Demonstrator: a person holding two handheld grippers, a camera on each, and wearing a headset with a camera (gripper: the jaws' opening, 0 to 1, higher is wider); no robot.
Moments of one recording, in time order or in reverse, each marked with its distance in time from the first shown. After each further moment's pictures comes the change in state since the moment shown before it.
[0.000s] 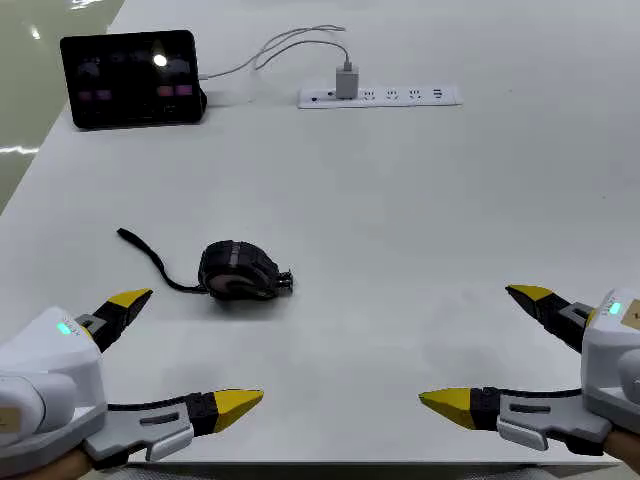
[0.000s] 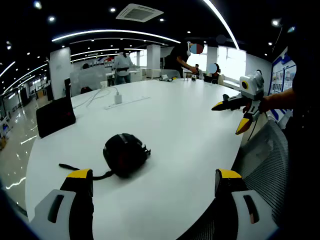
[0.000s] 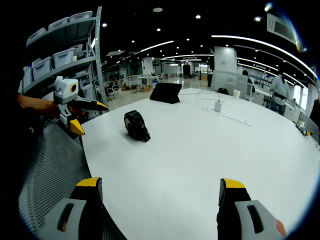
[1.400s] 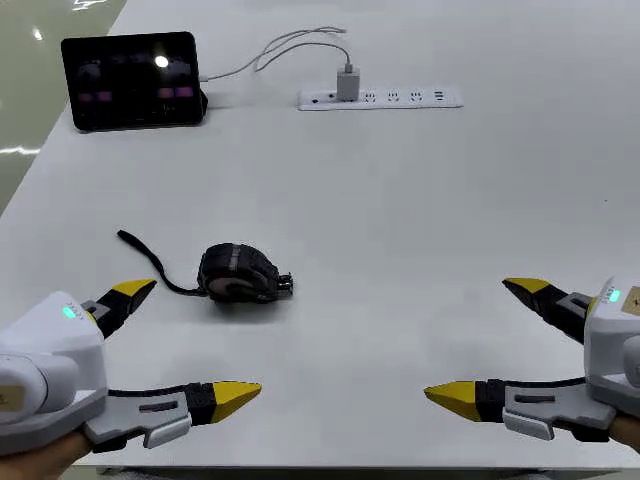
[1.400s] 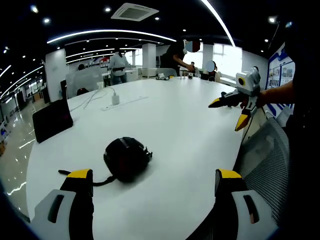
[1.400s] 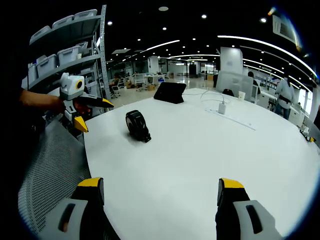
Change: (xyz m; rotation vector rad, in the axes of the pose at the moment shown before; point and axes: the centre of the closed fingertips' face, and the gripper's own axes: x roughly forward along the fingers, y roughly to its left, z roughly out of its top) left arm 0.009 0.006 0.007 0.035 0.014 -0.026; right arm 0.005 -0.008 0.006 -0.039 0.011 0.046
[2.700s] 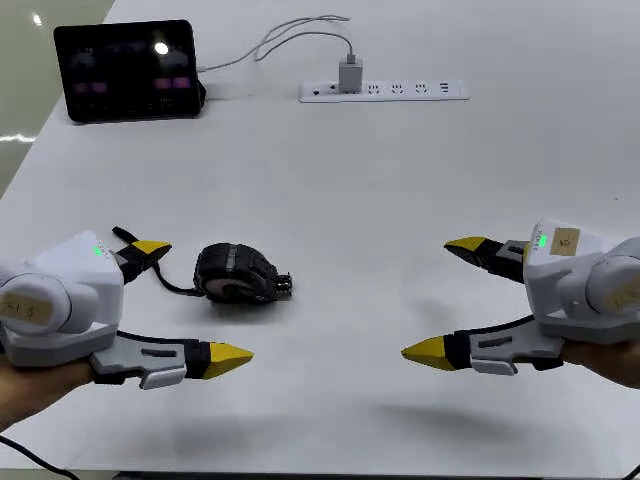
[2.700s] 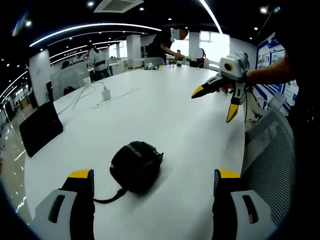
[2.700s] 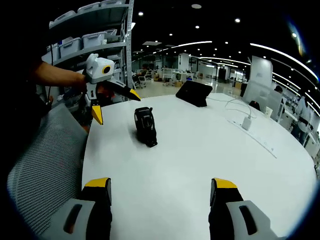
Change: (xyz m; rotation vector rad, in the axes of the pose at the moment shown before) left arm 0.039 0.032 0.003 0.099 0.098 -0.106; right arm 0.057 -0.013 0.024 -0.207 0.041 0.187
